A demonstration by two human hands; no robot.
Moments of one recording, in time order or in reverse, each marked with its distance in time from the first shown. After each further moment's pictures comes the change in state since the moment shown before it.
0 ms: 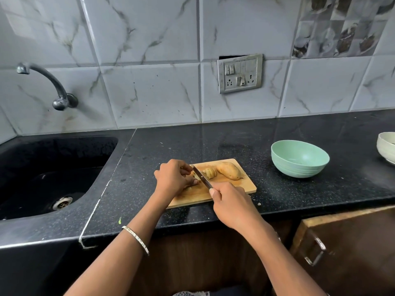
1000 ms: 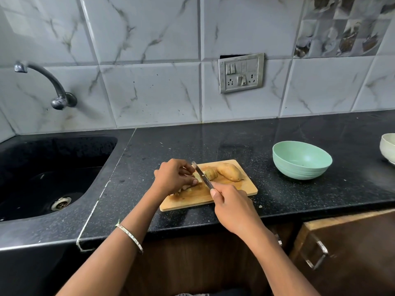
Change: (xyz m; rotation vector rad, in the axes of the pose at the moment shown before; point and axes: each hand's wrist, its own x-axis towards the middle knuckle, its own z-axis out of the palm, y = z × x) left_hand 0.016 -0.012 -0.003 -0.010 -0.157 0.079; right_hand -0.002 0.000 0.001 0.064 0.034 0.004
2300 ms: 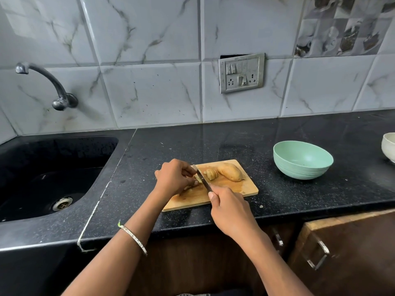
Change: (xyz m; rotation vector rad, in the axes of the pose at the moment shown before) left_hand -0.009 0.015 -0.001 0.074 0.065 -0.039; right_hand 0.002 0.000 0.012 -0.030 0.000 0.014
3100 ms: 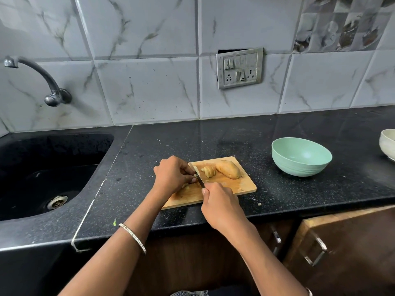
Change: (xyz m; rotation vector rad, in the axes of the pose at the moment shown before) left_hand 0.000 0.003 0.005 0.018 0.020 0.021; right_hand 0.009 -0.017 0.007 -0.027 -0.023 0.066
